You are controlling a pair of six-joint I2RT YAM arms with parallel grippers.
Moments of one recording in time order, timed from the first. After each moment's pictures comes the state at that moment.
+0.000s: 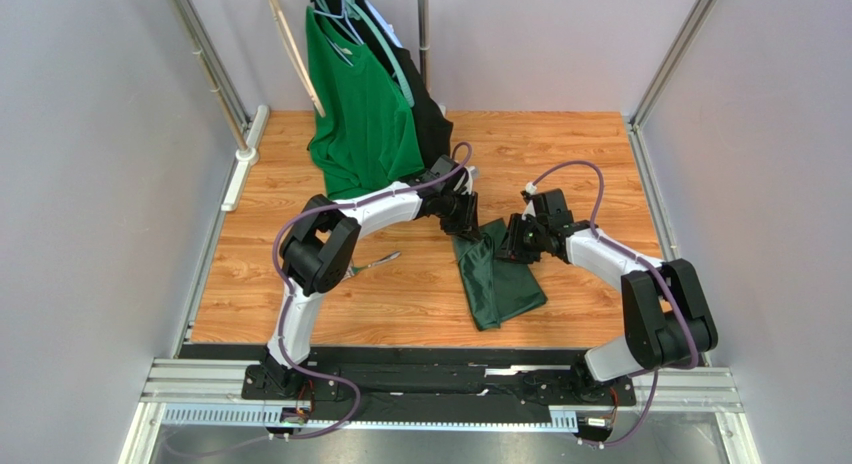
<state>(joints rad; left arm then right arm) -0.73 2.13 1.60 -0.39 0.38 -0.57 0.29 1.47 0.76 -0.26 -0.32 0.49</state>
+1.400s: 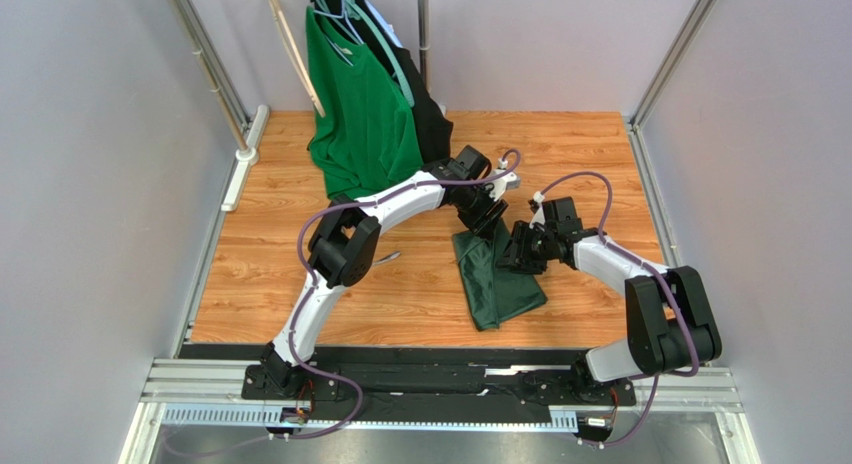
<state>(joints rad) -0.77 2.33 1.96 -0.62 0.47 0.13 0.23 1.44 0.70 -0.28 -0.41 0.48</state>
